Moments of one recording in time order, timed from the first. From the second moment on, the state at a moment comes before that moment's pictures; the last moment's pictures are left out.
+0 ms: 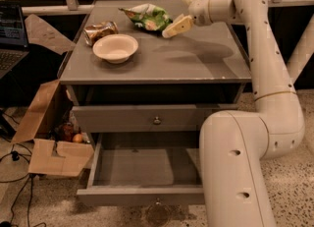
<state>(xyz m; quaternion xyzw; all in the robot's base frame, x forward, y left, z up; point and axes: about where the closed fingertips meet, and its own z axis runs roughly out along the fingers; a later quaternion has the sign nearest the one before) 0.855 -0.084 0.920 -0.51 0.63 0.19 0.56</state>
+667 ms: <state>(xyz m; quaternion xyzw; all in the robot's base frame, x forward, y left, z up) 0.876 -0.043 0.900 -0.50 0.62 0.21 0.57</state>
